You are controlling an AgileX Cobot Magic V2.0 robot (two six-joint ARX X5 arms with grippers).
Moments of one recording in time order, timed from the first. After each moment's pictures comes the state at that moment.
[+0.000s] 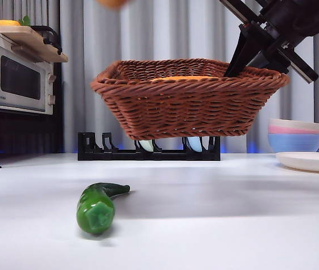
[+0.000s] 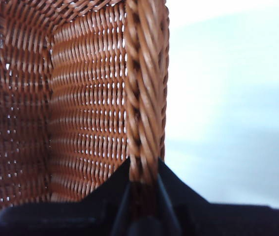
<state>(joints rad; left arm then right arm) -0.63 1.19 1.14 -0.36 0.14 -0.22 0.37 1.35 1.00 -0.34 -0.38 0.41</state>
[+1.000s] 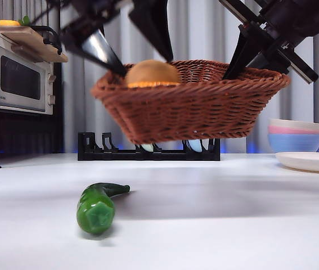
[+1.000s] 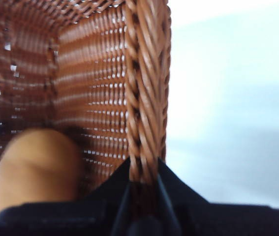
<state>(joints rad) -0.73 1.41 1.23 -0.53 0.01 -0.08 0.37 1.35 1.00 -0.34 -0.38 0.40</state>
